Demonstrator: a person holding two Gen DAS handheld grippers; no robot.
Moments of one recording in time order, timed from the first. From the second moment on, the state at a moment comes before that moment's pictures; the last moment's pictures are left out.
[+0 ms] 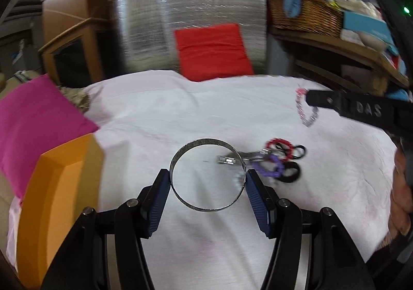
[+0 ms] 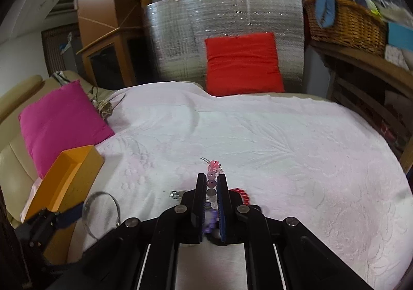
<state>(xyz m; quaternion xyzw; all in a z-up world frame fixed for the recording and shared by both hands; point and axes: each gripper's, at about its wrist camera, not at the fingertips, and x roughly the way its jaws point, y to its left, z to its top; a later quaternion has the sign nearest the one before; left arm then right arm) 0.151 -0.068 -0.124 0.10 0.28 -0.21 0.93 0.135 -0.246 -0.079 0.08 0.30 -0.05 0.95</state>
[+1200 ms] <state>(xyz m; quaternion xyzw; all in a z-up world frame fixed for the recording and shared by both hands) 0.200 0.183 -0.141 -0.06 0.37 0.16 0.92 0.181 0.031 -0.054 -0.09 0.28 0.09 0.95</state>
